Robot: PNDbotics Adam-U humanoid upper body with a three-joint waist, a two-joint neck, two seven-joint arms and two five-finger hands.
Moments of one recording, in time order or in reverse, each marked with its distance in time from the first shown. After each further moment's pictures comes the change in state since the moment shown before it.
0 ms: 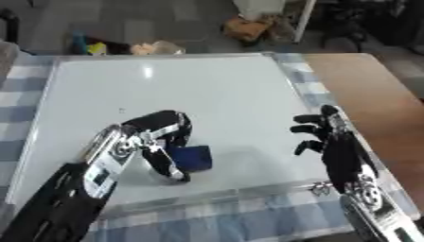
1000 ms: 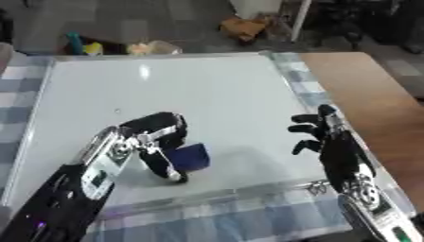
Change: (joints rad) left arm 0.001 0.000 0.000 0.010 -0.002 -0.004 0.001; right arm 0.000 0.000 0.000 0.000 0.000 0.001 0.001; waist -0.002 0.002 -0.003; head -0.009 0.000
